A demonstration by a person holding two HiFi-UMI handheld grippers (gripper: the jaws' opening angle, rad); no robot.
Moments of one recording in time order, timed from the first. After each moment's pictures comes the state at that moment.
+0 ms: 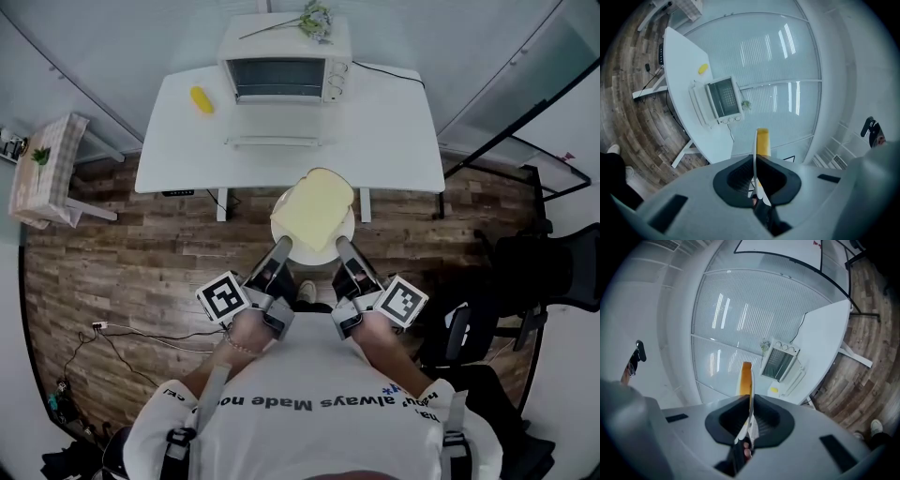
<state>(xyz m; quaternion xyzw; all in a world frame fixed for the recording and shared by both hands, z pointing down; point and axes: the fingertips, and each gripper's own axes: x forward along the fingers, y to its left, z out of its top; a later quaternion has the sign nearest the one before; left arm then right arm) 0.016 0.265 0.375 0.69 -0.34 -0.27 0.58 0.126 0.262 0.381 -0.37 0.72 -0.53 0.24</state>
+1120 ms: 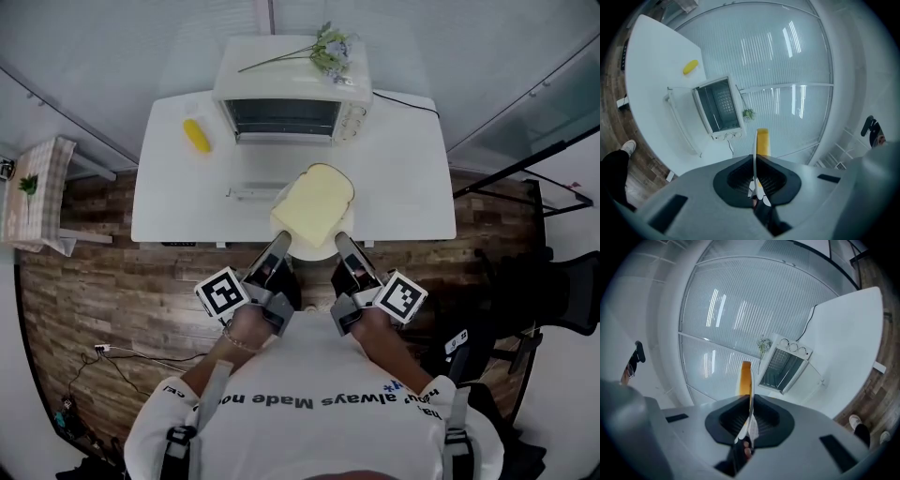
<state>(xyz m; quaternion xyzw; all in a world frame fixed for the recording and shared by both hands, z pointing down) -0.033 0.052 0.386 0.69 -0.33 -0.27 0.59 0.076 0.051 0.391 -0.38 0.72 -0.54 0.23</state>
